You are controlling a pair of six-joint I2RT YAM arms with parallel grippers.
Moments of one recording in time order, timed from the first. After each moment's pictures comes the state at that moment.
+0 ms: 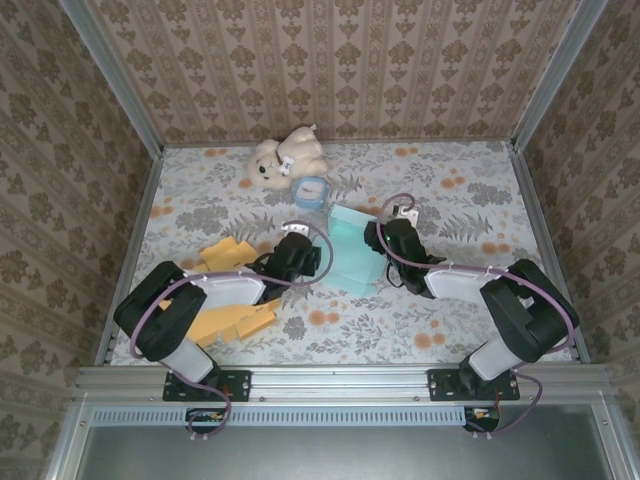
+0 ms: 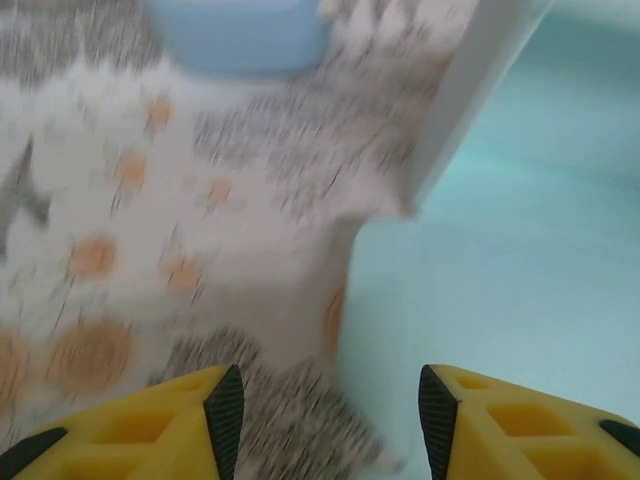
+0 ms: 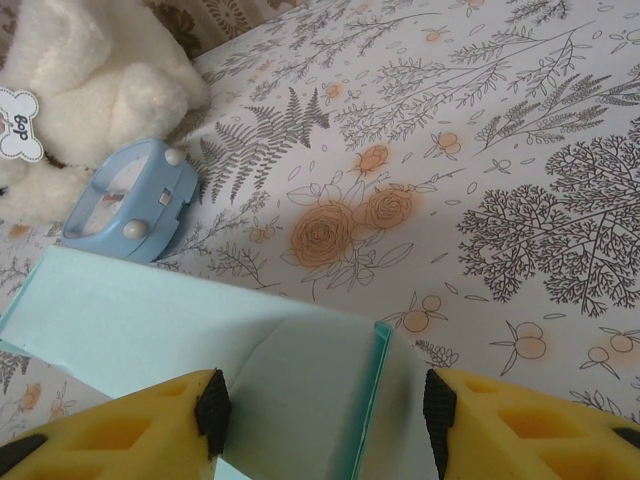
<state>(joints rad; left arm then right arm) -0.80 1.57 0.64 0.22 -0.32 -0.42 0.53 1.55 0.63 0.40 0.32 0.66</state>
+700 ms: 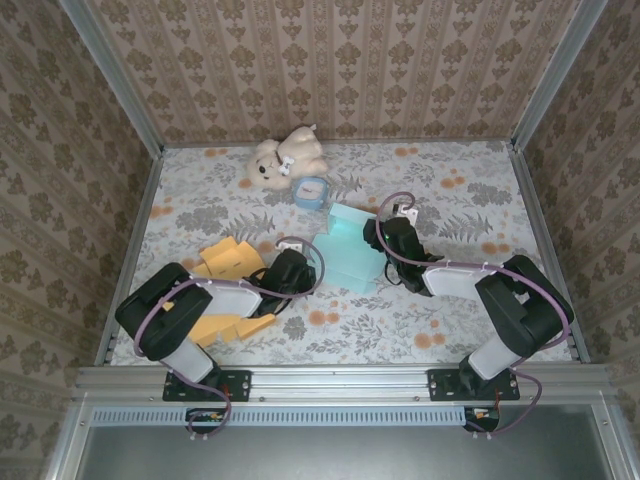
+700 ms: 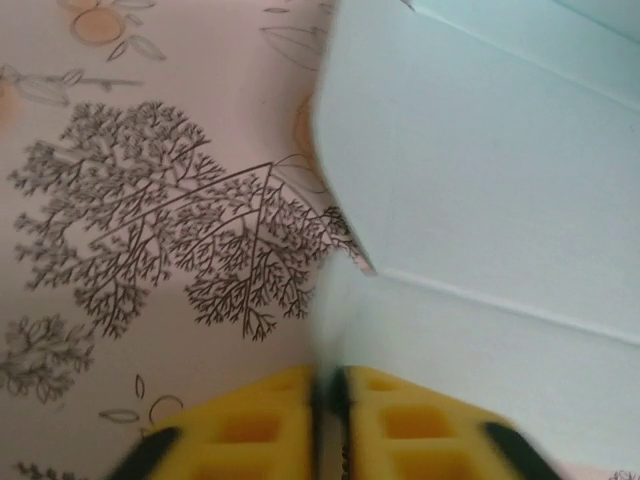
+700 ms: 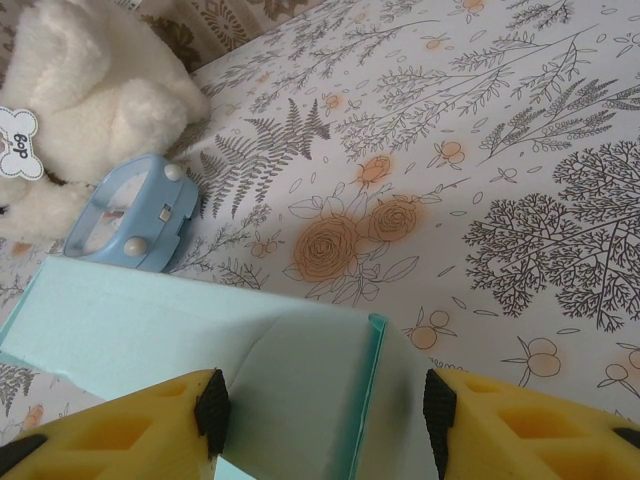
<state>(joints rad) -0.82 1.58 0.52 0.31 -0.16 -0.63 0.52 1.58 0.64 0.43 0.32 0.68</state>
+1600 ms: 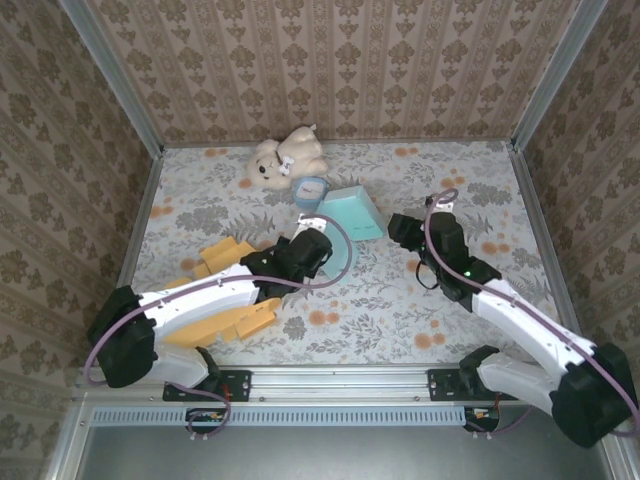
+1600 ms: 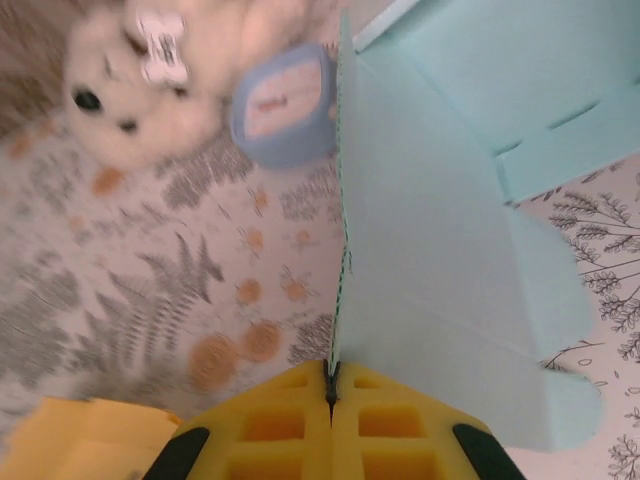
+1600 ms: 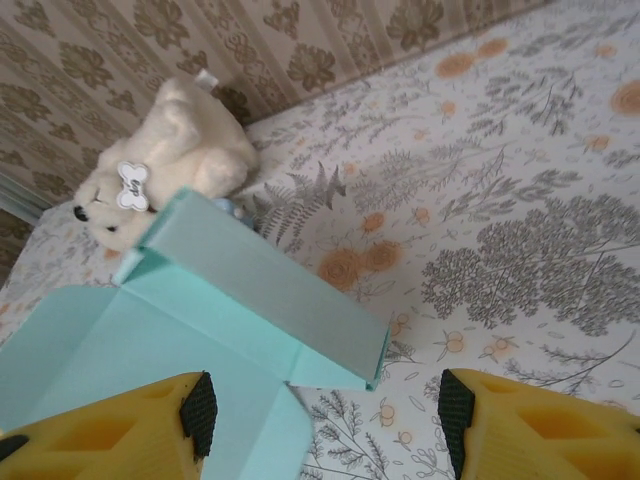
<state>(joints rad) -1.04 1.37 1.01 -0.47 -0.66 -0.21 0.45 0.99 0.68 -0.12 0.23 0.58</state>
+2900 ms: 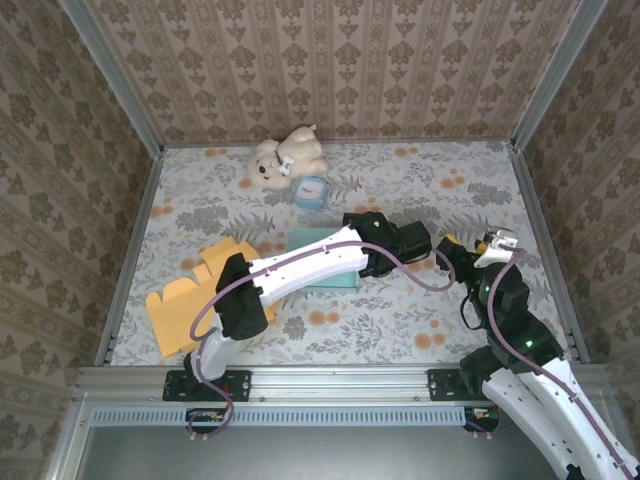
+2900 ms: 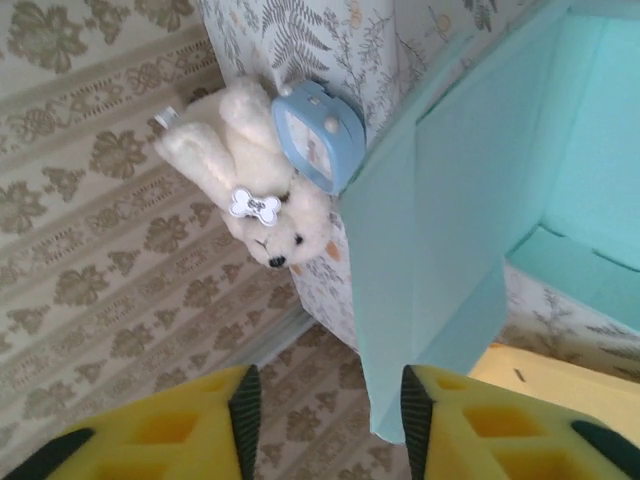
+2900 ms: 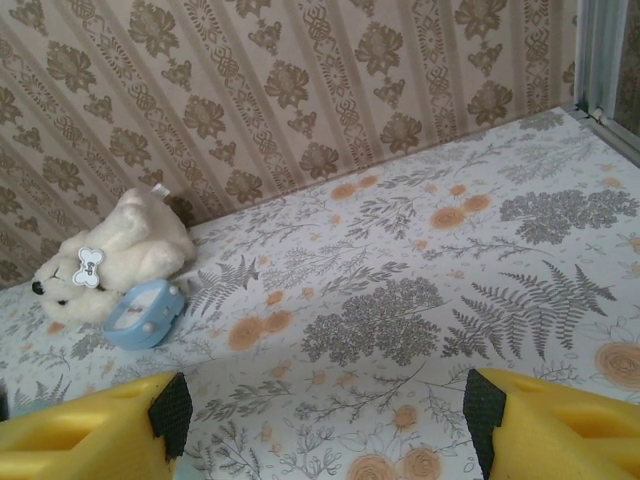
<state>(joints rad) -1.21 2.11 2.09 -1.45 -0.91 0.47 0.41 0.39 0.55 -0.41 0.42 0.44</state>
